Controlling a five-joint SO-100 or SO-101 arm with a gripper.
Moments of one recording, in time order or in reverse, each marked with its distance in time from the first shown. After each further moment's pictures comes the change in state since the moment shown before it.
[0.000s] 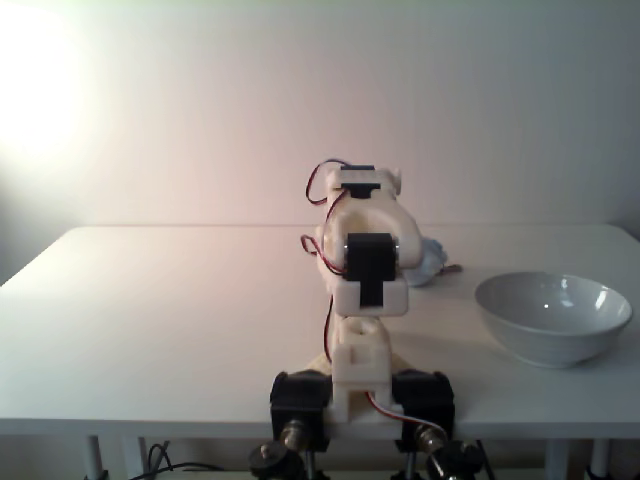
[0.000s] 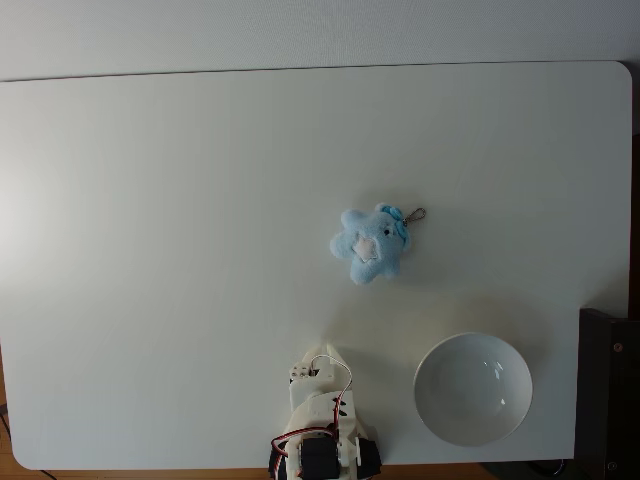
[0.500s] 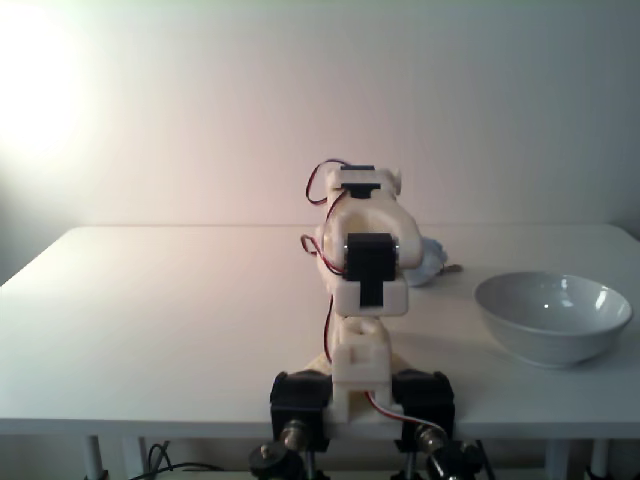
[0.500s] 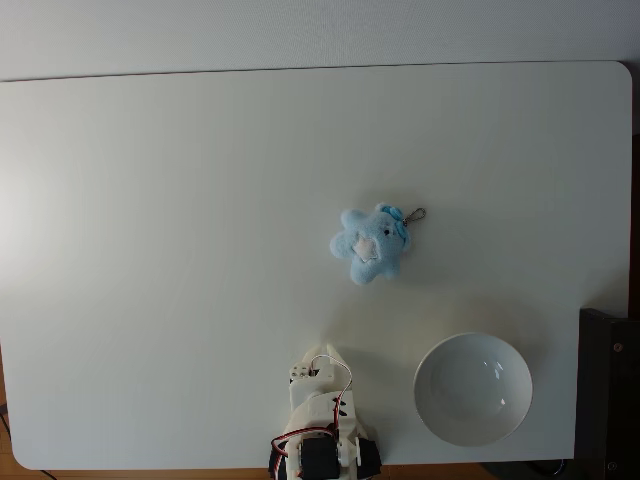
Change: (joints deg) arm 0.0 0.0 0.0 0.0 0.0
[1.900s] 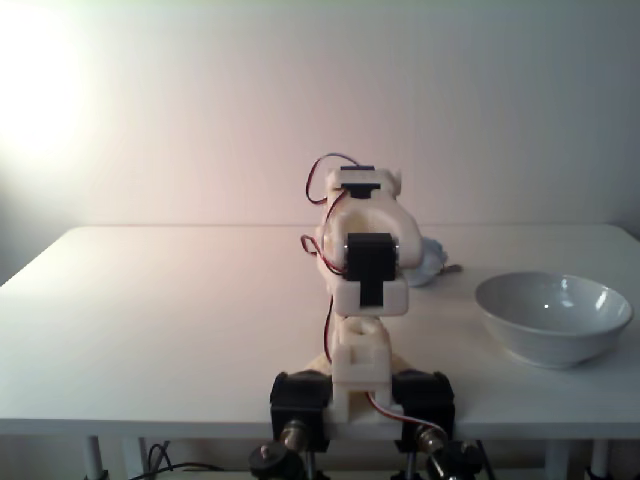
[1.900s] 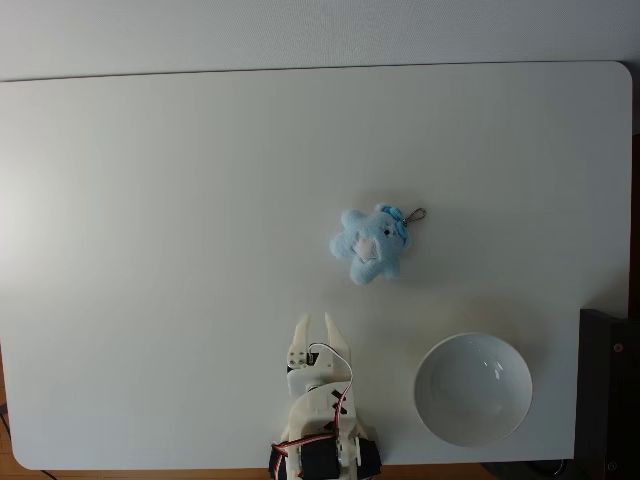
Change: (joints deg) arm 0.1 -0.2 -0.2 -20.2 0.1
